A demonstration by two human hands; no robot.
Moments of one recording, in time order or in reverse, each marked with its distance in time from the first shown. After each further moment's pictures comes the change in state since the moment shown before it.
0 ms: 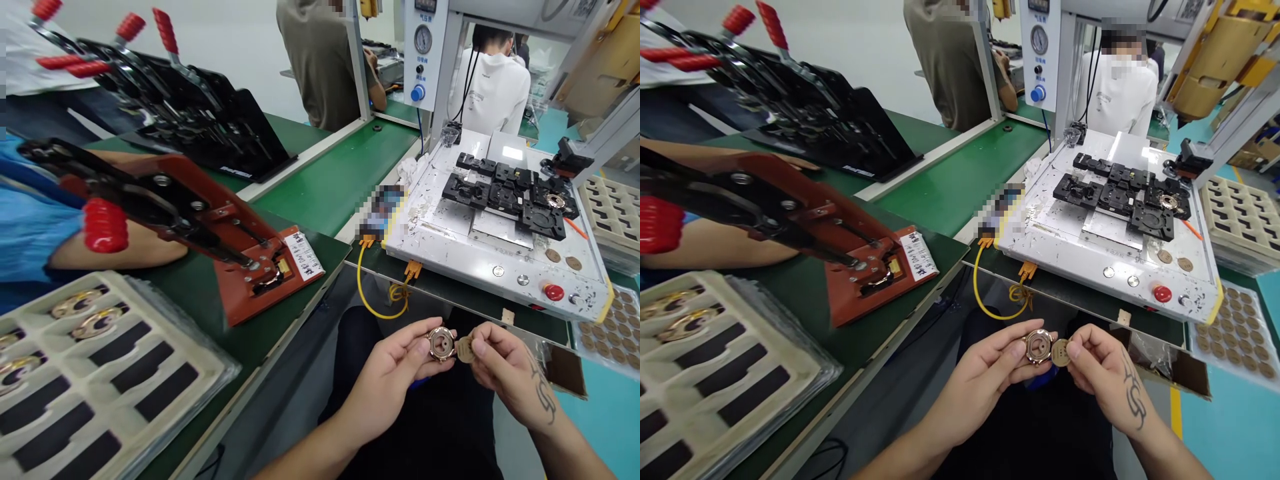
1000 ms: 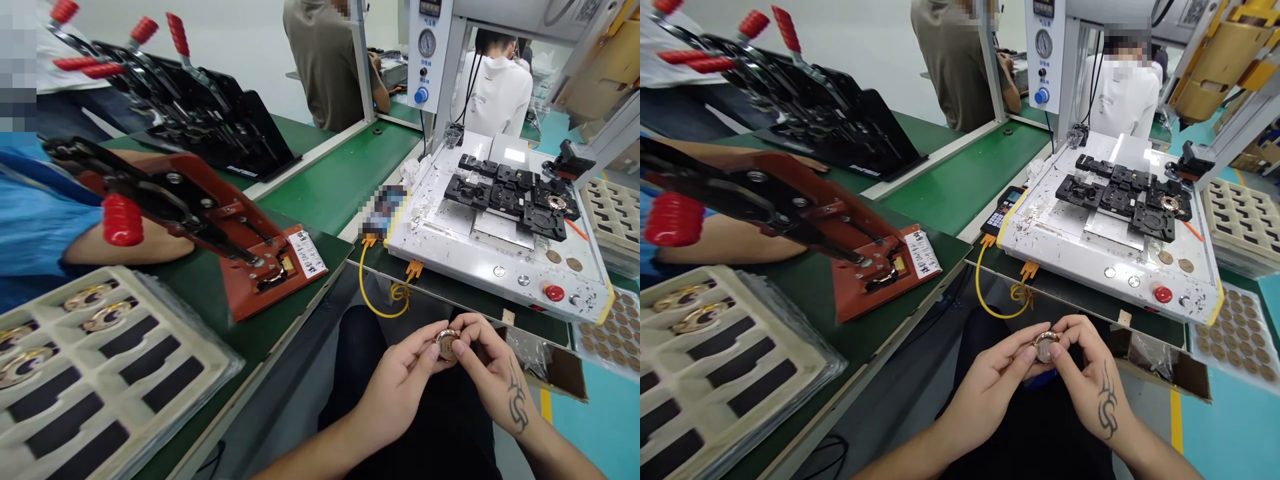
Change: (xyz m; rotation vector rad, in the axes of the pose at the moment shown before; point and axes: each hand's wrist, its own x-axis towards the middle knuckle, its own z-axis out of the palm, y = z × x) left_hand -0.002 -0.010 0.010 0.206 -0.023 0.120; right_hand 0.005 -0.002 0.027 -0.378 0.107 -0.299
